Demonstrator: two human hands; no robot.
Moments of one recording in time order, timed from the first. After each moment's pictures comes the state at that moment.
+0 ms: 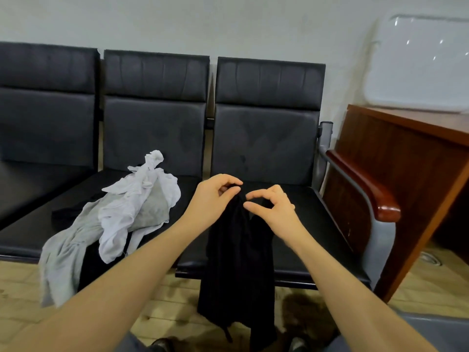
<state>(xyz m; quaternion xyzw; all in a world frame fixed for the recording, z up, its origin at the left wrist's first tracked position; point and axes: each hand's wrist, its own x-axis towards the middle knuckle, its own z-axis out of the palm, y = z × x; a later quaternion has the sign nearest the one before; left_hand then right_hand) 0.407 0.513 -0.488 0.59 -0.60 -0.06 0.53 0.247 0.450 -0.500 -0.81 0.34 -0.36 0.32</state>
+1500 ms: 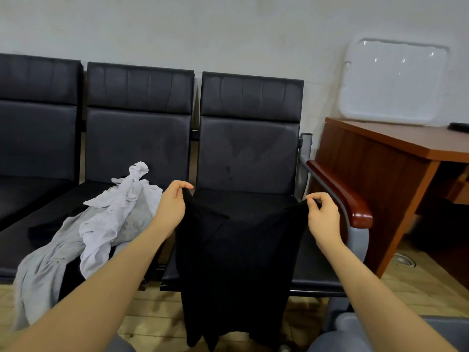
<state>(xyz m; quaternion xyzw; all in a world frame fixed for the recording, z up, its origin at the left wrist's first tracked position) 0.453 0.494 -0.500 0.66 -0.43 -0.12 0.60 0.158 0.399 -0.494 -0.63 0.49 -0.54 0.27</state>
